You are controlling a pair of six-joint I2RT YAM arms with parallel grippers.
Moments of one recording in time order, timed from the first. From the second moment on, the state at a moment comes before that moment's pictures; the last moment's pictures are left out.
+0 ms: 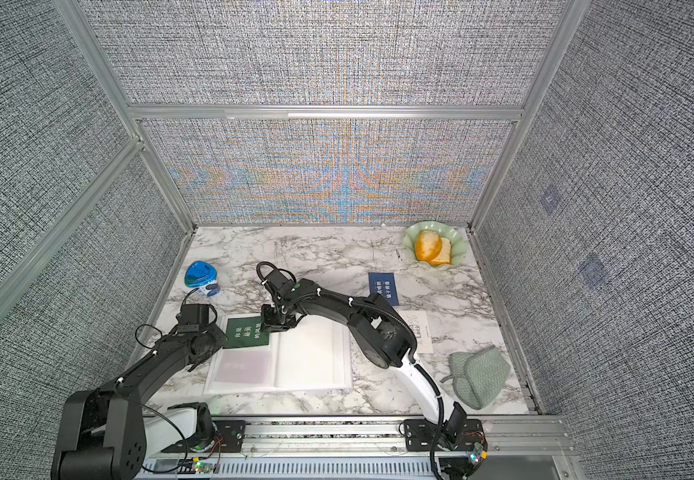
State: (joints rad) left arm 0.02 1.19 0.44 -0.36 -0.09 -0.70; right arm 0.94 2.34 1.89 -0.60 -0.42 0.78
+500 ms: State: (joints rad) left arm 0.01 1.12 0.51 -0.39 -0.04 -0.67; right arm 0.84 1.99 1.51 -0.55 -0.34 0.74
